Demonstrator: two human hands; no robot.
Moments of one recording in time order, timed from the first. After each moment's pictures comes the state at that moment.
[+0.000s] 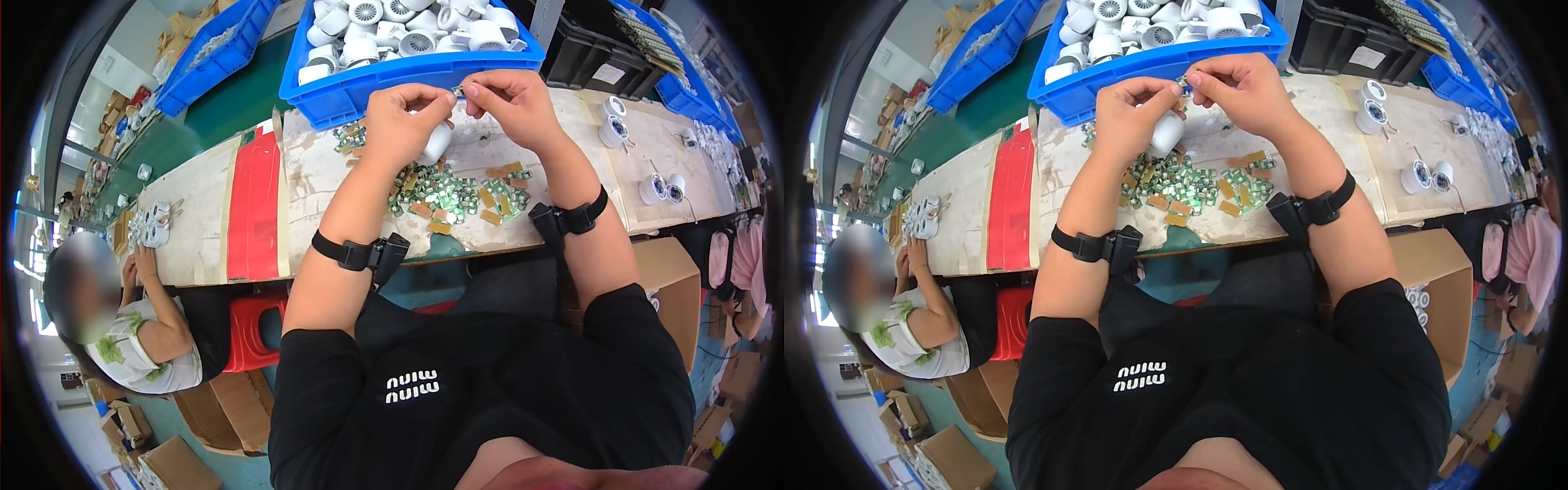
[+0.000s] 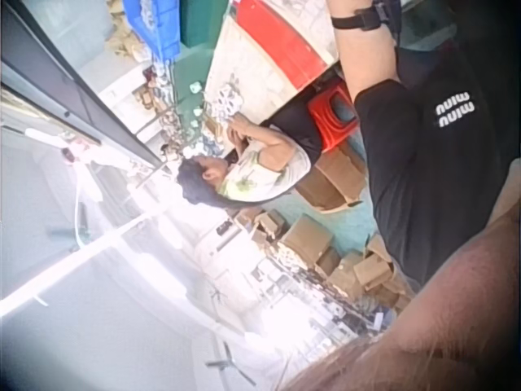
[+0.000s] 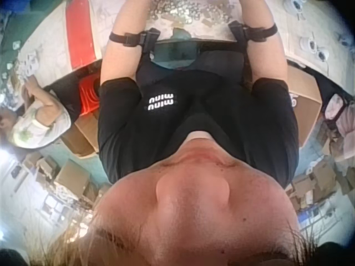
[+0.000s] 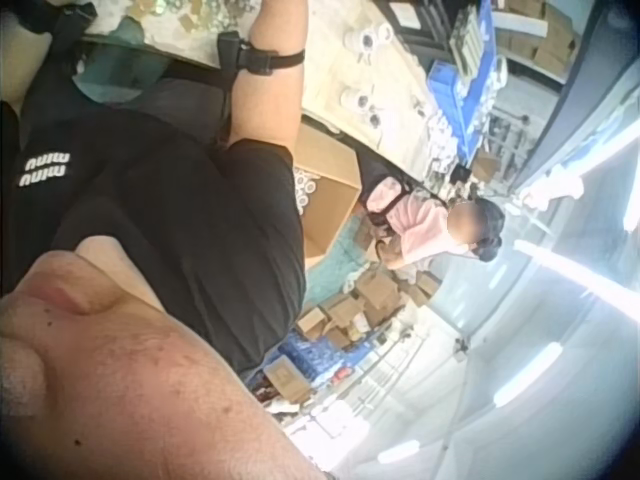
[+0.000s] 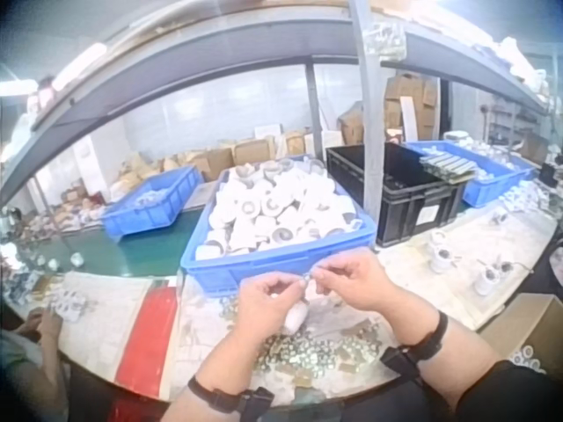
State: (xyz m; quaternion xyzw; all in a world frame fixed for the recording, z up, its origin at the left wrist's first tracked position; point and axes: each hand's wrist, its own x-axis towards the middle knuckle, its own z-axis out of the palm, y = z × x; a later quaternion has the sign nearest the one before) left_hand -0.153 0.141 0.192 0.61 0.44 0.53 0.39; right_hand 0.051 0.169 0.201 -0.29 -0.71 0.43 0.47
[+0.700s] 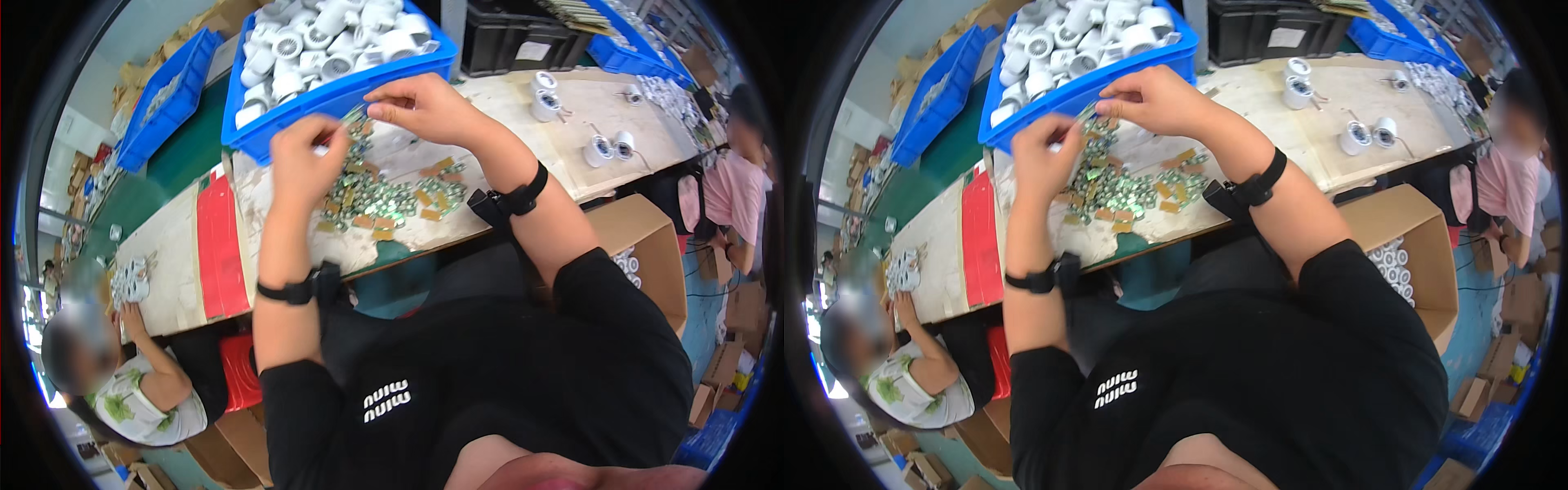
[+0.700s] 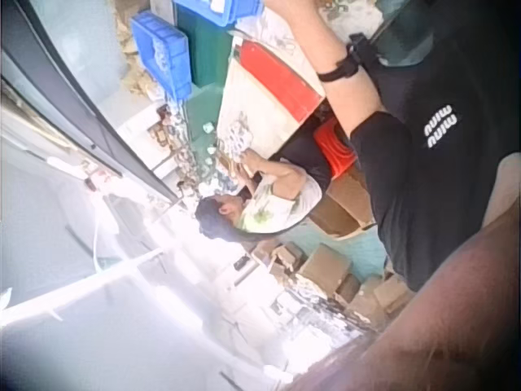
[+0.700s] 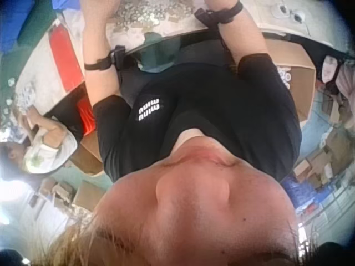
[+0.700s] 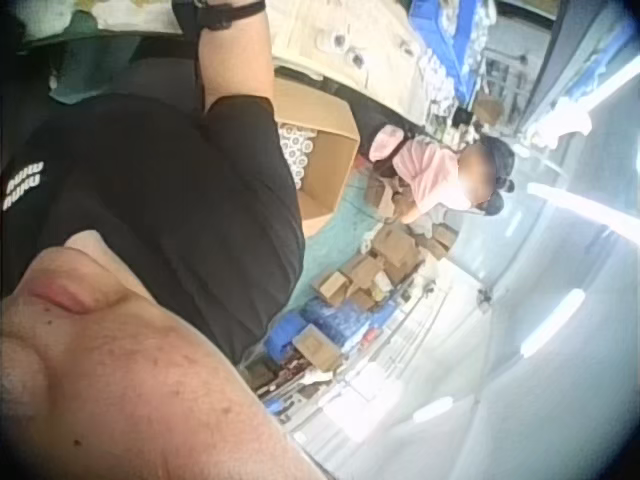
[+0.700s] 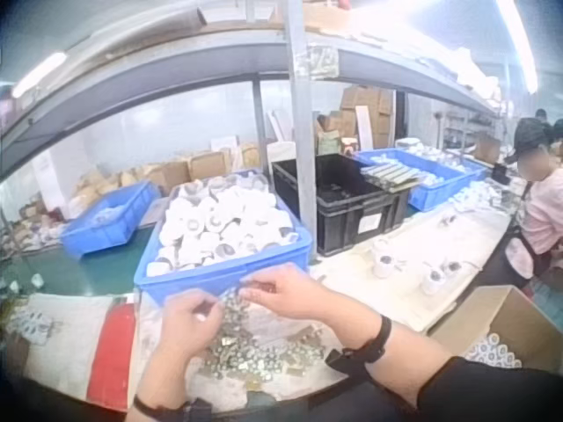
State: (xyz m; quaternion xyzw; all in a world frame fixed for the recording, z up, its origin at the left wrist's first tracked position) left_hand -0.179 0.126 0.207 0.75 0.45 0.47 0.11; right_hand 0.056 0.158 0.221 -0.36 -0.81 0.29 0.36
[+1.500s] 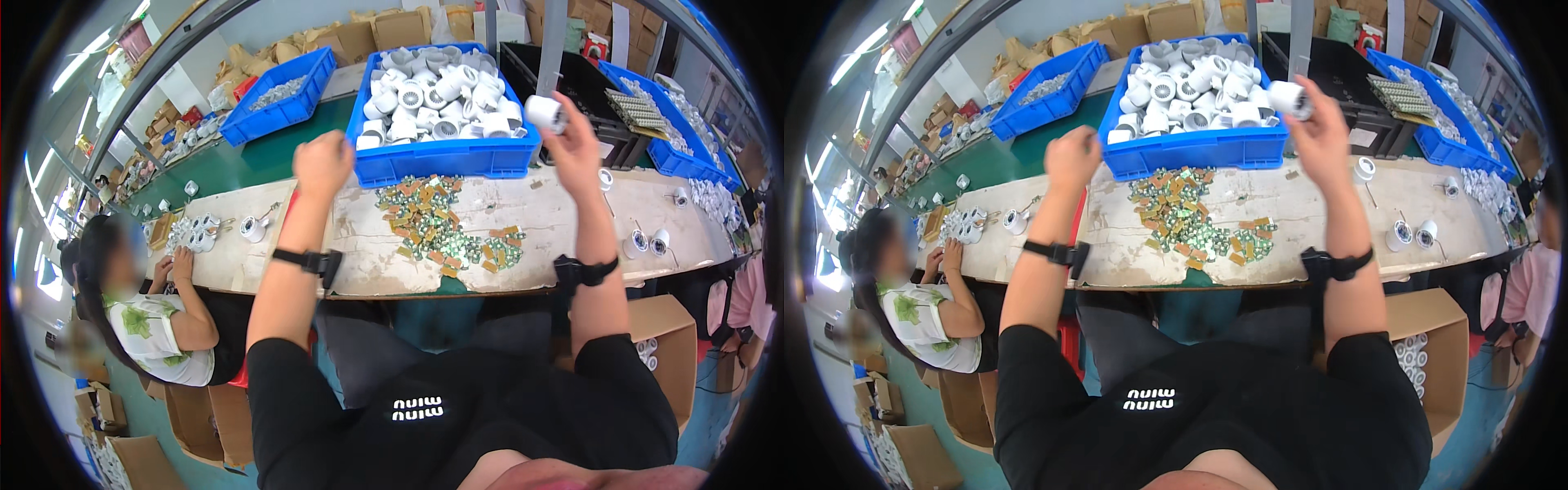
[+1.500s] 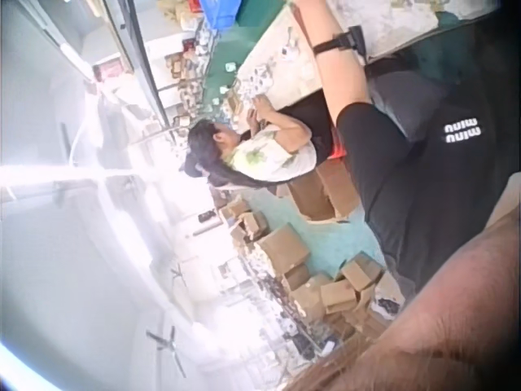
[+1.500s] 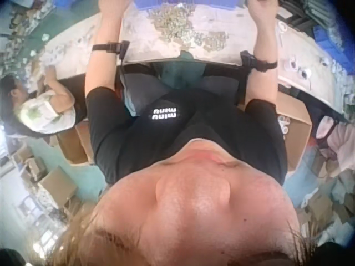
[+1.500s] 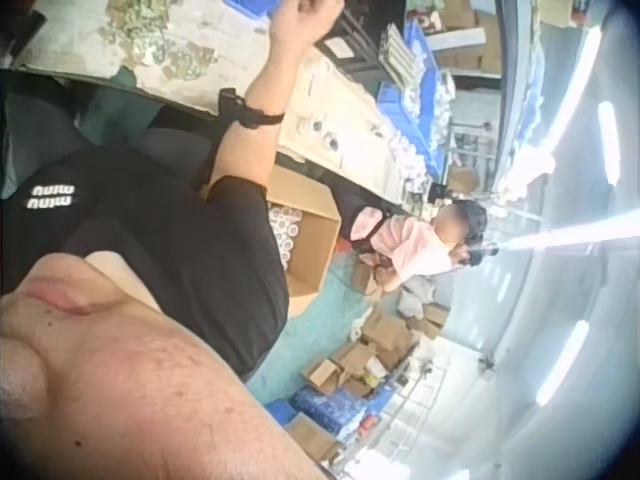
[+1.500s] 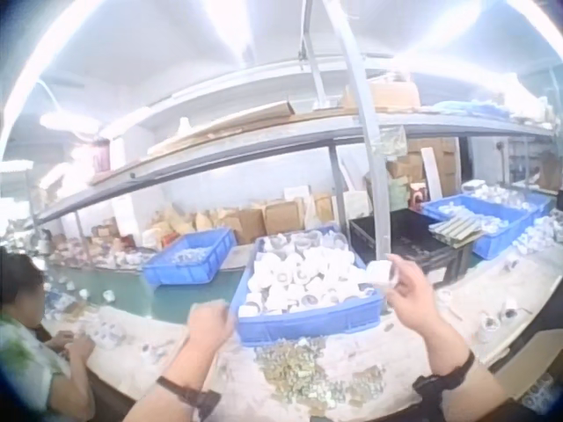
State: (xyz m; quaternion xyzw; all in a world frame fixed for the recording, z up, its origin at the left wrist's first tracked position) left_hand -0.315 0.147 0.249 0.68 0.62 0.30 -0.26; right_hand 0.122 0.171 0.258 -0.27 -0.68 0.23 0.64
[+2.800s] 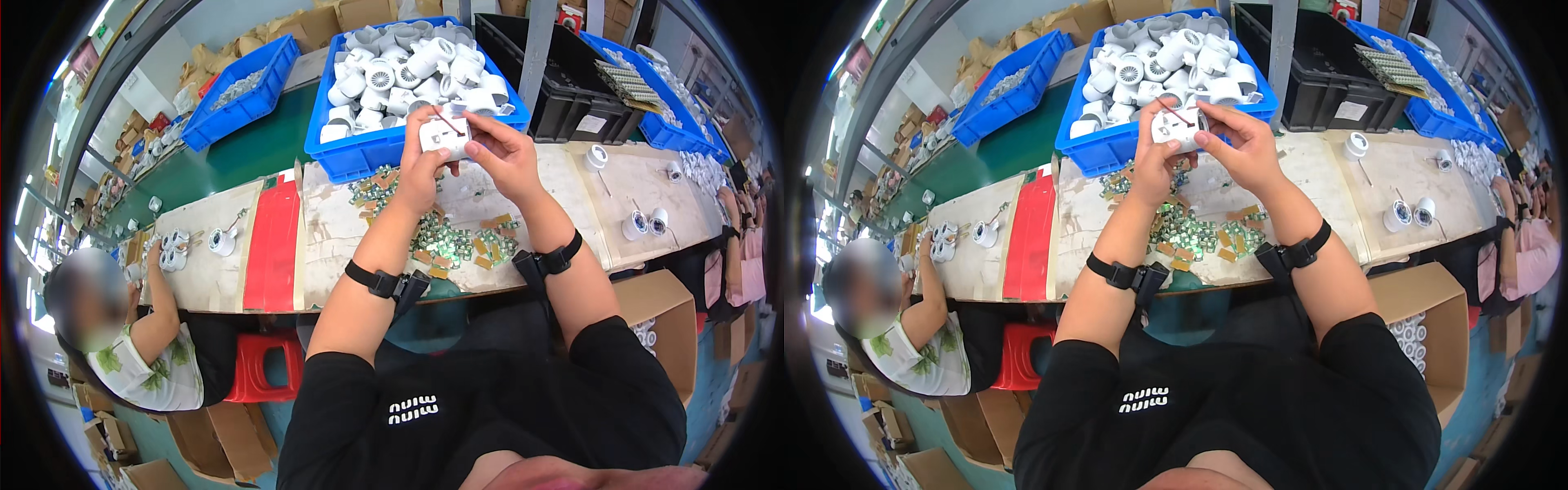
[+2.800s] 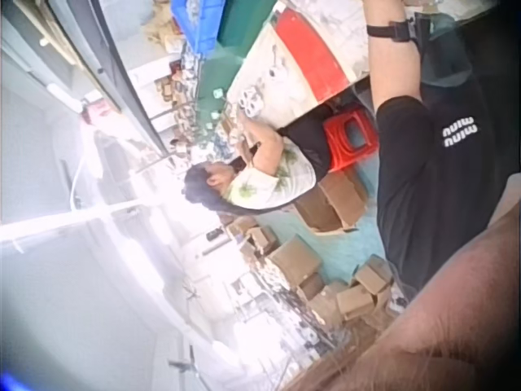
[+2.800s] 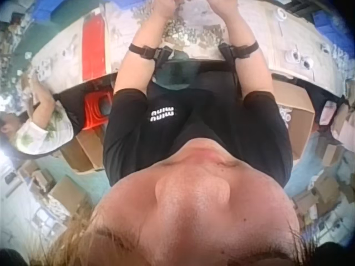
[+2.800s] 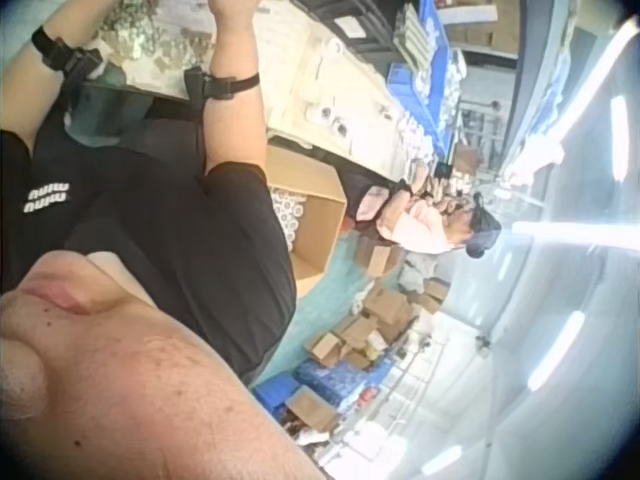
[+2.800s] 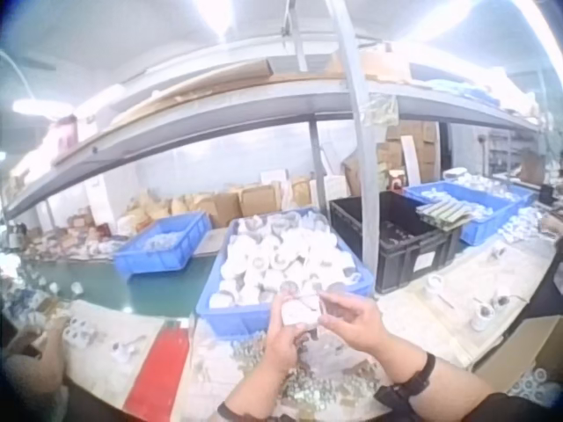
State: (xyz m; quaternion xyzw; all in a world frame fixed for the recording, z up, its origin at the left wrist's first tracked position) left_hand -0.129 0.158 0.193 0.54 0.15 0.63 0.53; right_hand 0.046 0.166 0.204 -0.16 -0.66 0.43 0.59
